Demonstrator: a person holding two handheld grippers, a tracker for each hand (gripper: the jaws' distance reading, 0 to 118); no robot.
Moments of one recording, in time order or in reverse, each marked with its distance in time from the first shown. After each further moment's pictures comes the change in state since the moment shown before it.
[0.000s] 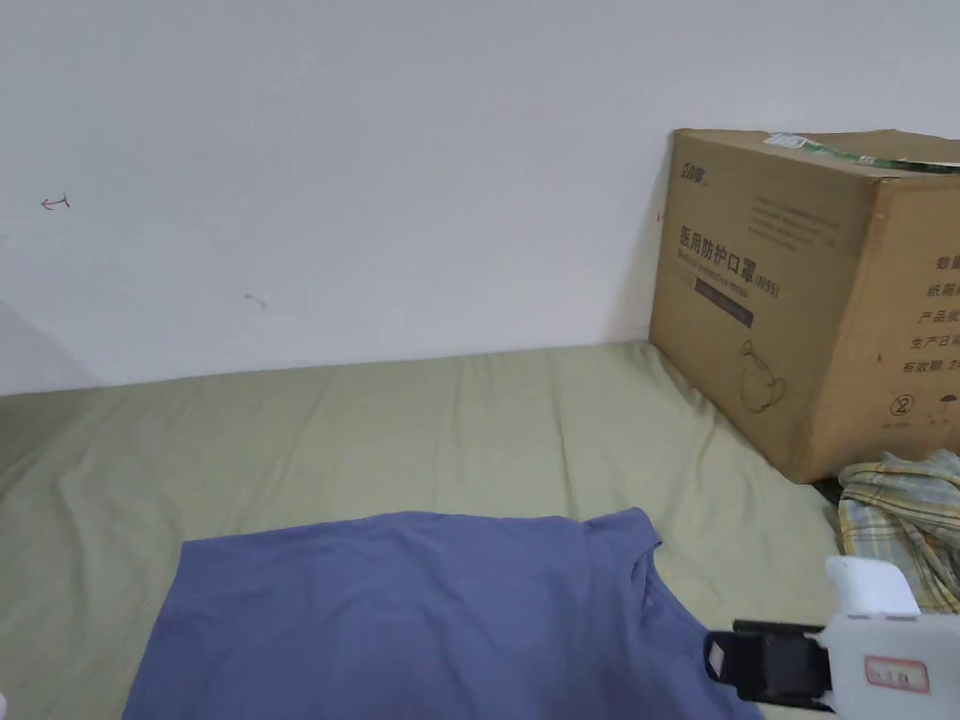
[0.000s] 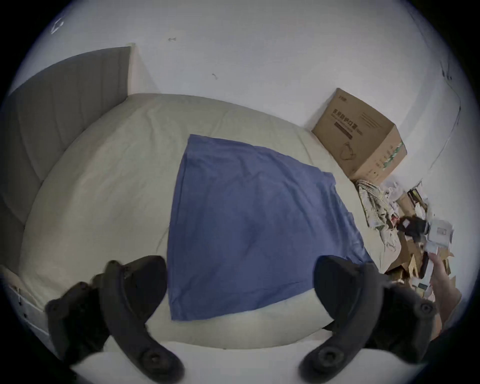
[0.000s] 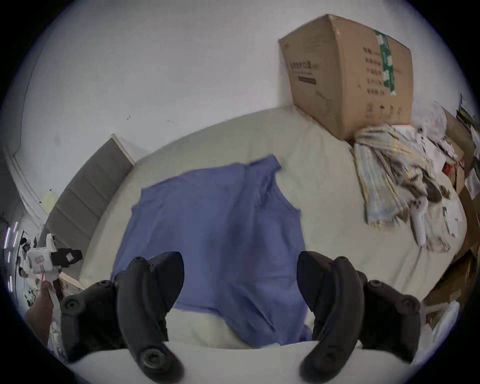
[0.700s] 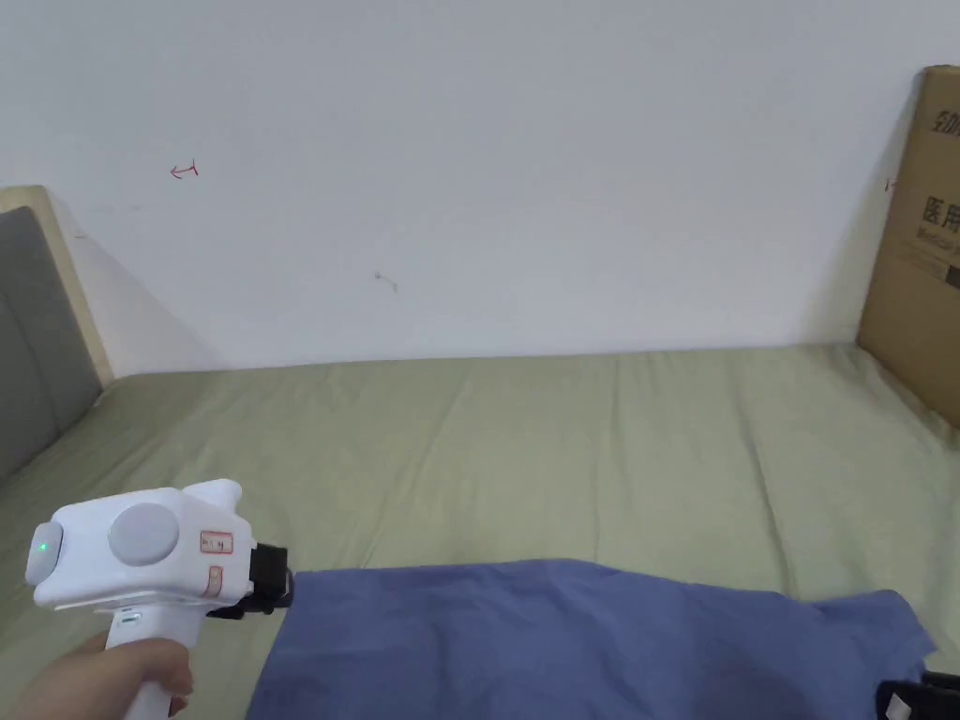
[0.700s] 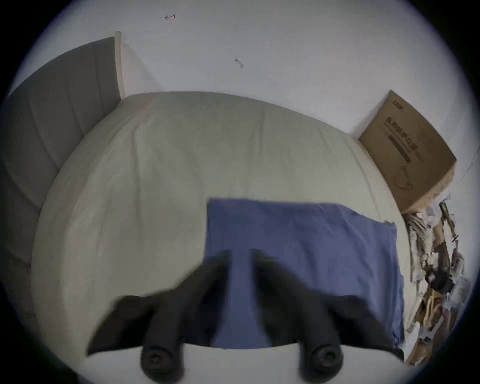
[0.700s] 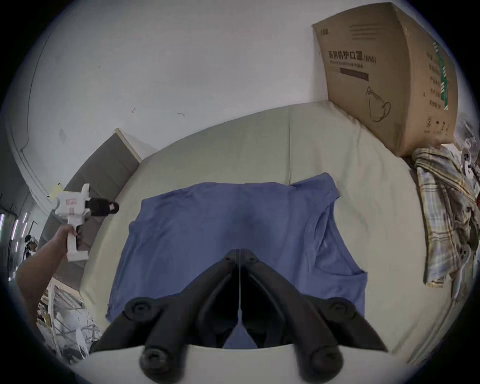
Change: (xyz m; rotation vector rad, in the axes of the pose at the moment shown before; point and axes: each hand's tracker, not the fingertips) left arm -0.101 0.238 -0.254 -0.074 0.170 0.020; right arm -0.037 0.075 -0.170 -0.050 0.082 0.027
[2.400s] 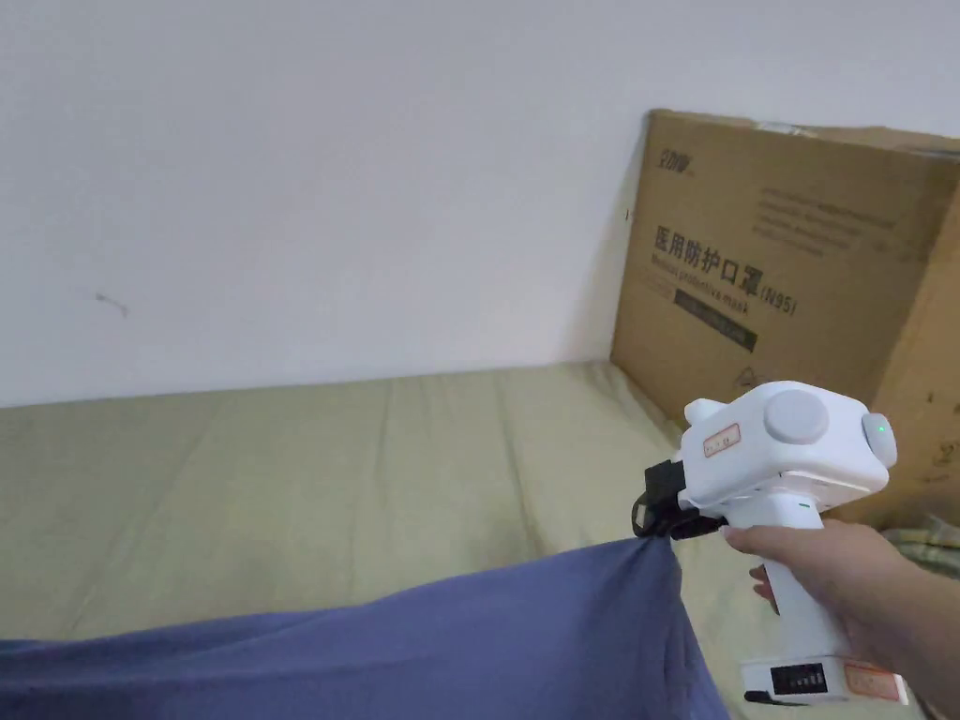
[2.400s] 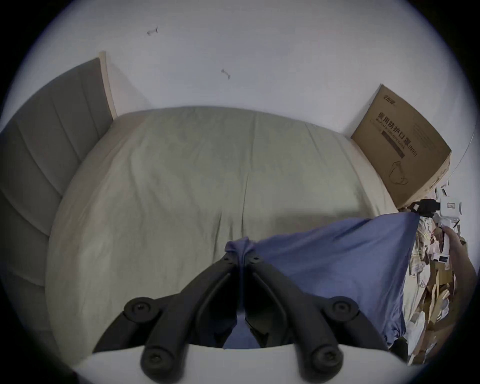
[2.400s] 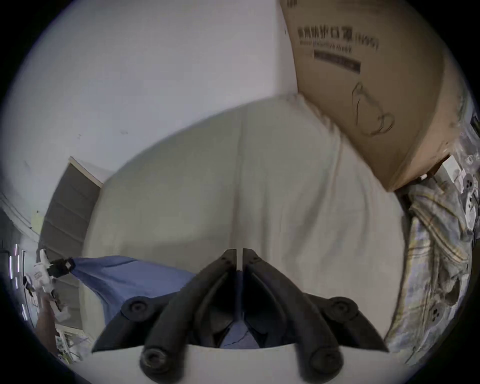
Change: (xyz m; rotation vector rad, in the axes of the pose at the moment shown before) left arm 0.029 0.014 0.072 0.026 -0.027 -0.082; right arm 0.107 0.186 -0.060 -0.066 -0.124 -0.115
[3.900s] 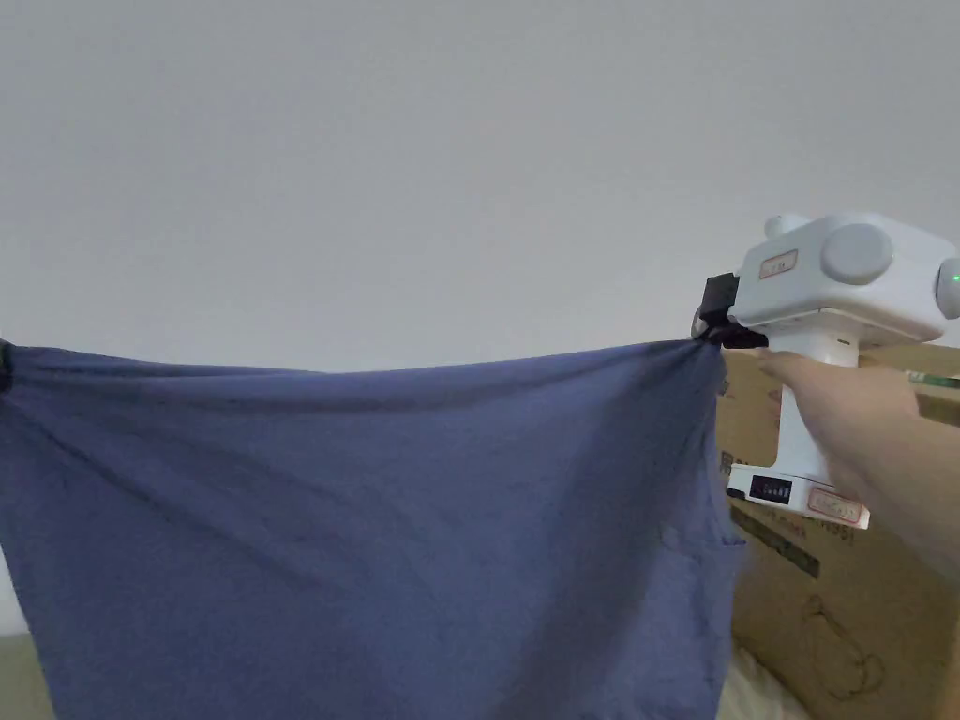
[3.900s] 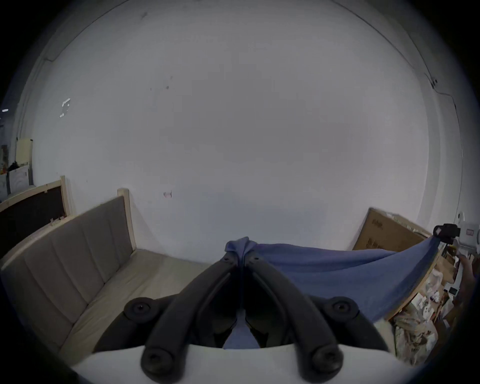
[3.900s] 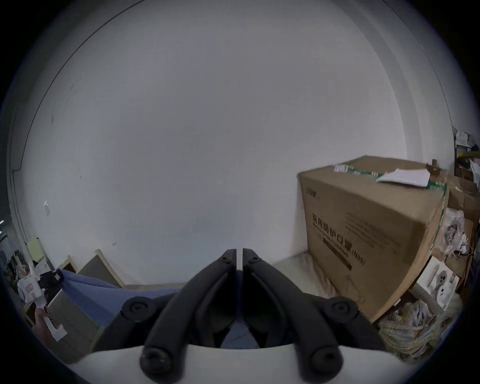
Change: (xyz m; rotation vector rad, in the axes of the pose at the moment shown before) left arm 0.054 0.209 0.132 0.685 0.072 0.035; right arm -0.113 0.188 0.182 0.684 0.027 0.051
